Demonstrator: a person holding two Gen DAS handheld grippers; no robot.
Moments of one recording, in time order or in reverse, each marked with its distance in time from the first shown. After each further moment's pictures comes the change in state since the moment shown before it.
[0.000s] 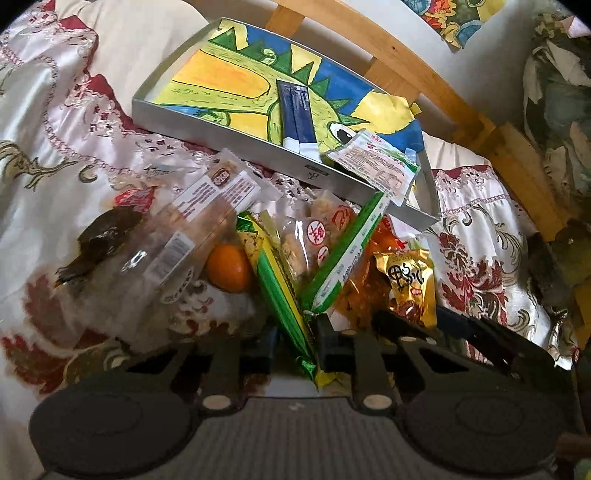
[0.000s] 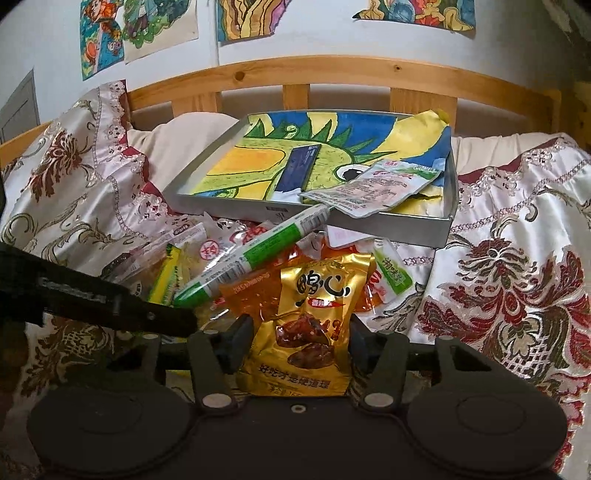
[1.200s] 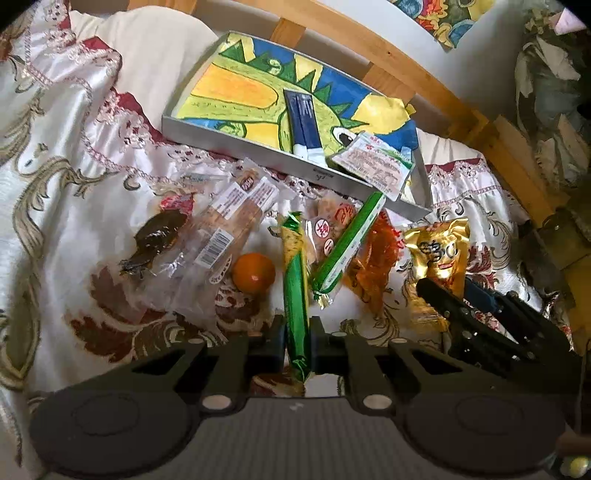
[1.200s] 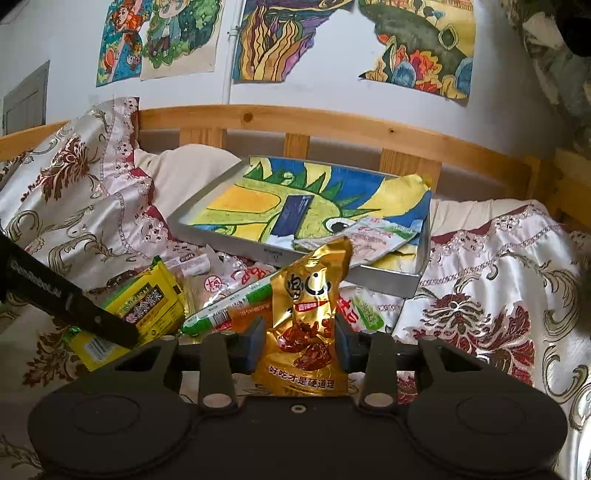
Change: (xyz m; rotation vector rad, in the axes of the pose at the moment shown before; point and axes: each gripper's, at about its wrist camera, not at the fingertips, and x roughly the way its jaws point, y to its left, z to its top) left arm -0.050 0.003 -0.002 0.030 0.020 0.029; right arm -0.045 0.021 0.000 -0.109 -0.145 -0.093
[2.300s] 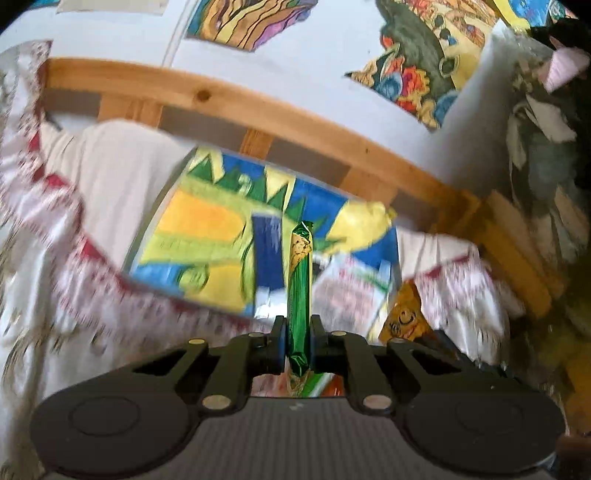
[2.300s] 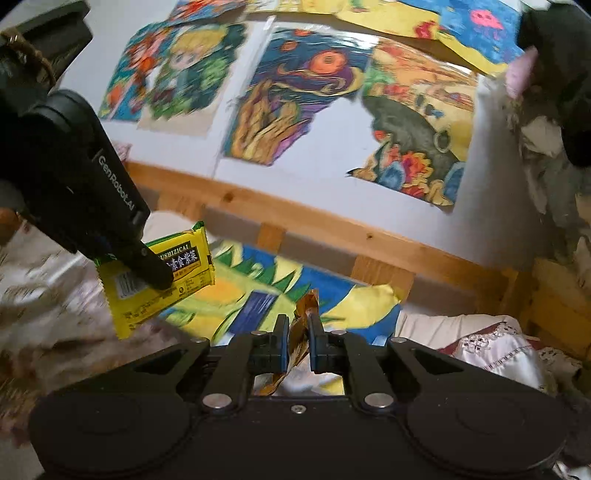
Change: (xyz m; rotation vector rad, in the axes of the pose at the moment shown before) left arm 0.001 -0.064 0.095 0.032 -0.258 0.042; right arm 0.020 -0.019 0.044 -0.132 -0.284 -0.105
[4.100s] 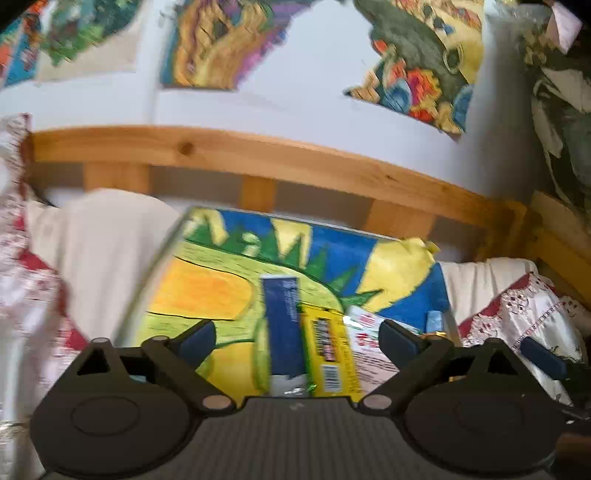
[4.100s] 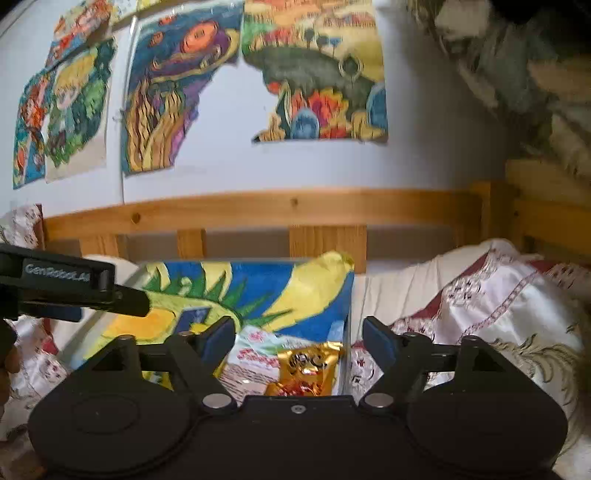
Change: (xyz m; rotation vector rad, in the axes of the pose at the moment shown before) left arm 0.060 -0.026 0.018 0.139 -0.167 0.192; right arm 0.070 -0.077 -0.011 0.326 0.057 -0.078
